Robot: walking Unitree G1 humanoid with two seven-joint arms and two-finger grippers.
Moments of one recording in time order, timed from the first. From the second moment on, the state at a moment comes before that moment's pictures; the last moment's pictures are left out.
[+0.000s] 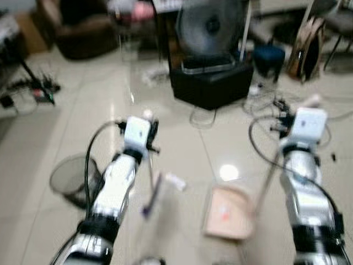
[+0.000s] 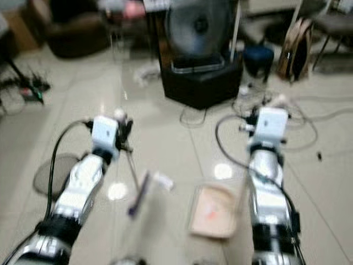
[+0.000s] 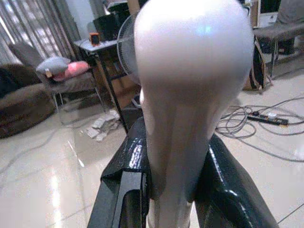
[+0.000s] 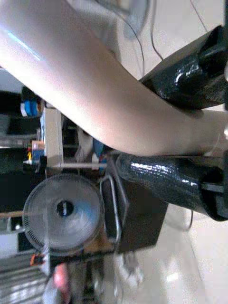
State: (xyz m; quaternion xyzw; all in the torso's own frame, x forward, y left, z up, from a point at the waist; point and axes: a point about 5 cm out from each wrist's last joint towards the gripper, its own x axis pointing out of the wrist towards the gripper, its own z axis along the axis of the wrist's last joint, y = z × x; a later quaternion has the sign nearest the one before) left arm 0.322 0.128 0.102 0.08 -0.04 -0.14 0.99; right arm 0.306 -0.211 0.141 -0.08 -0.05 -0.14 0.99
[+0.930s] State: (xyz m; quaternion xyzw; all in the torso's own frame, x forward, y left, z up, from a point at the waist) left arm 0.329 0.138 0.103 0.09 -0.04 -0.11 0.99; right arm 0.309 -0.204 0.140 -0.07 -0.06 -0.12 0.99
